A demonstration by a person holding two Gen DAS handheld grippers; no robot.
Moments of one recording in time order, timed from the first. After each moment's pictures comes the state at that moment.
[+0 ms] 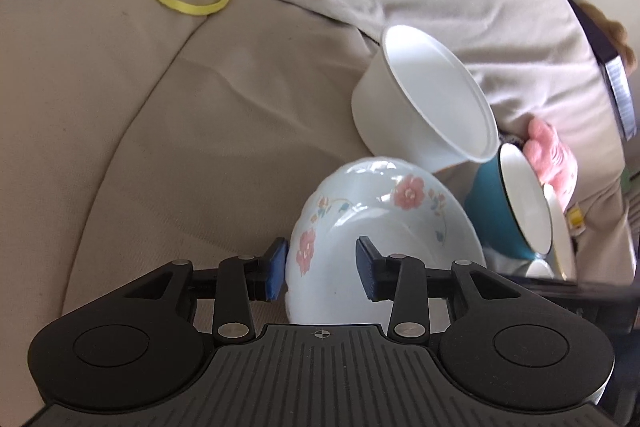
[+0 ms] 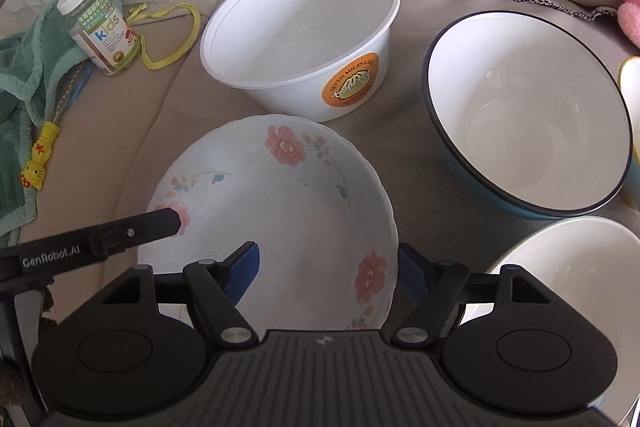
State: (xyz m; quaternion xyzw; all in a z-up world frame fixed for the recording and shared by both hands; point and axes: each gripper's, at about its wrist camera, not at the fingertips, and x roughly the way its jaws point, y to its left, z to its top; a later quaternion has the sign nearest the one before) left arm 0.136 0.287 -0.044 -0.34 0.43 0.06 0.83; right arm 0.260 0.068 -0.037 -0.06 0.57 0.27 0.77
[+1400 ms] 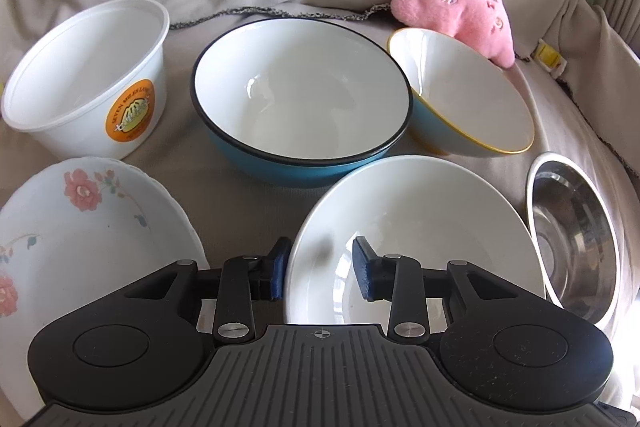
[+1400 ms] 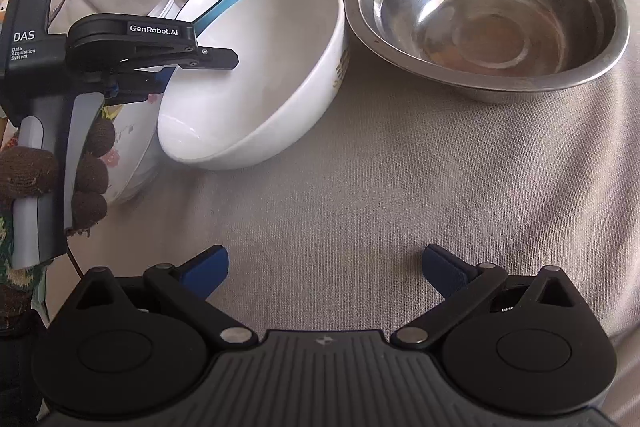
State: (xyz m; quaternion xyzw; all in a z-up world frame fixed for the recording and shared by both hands) left arm 0.230 0.039 -0.042 -0.08 0.48 -0.03 0.87; right arm 0.135 -0.177 -0.082 0.14 0.54 0.20 0.81
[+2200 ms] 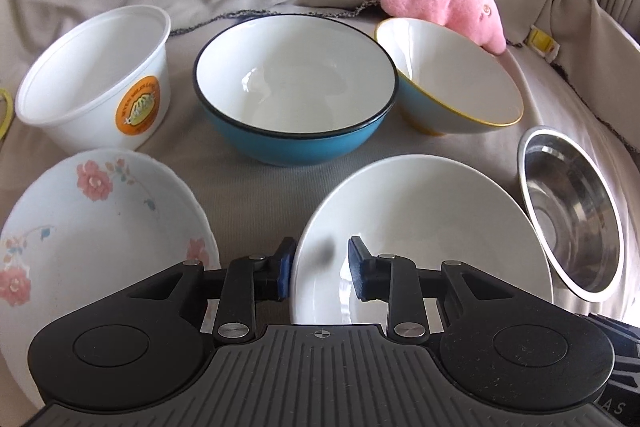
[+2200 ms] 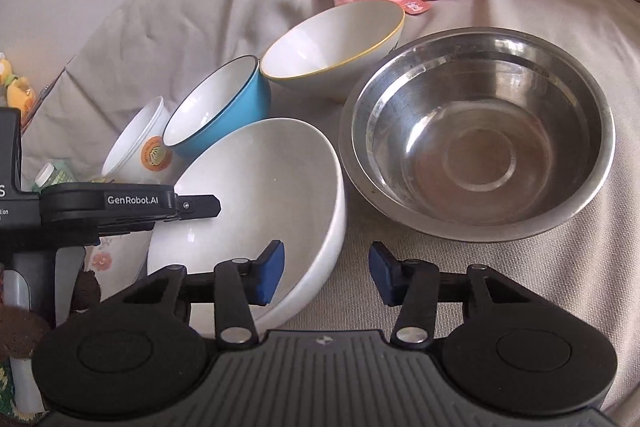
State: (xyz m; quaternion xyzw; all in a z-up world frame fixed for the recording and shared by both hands) left arm 0.215 0.030 -0.039 -0.05 0.47 -0.03 0.88; right arm 0.159 -0.183 -0.051 0.17 0.43 0.15 0.88
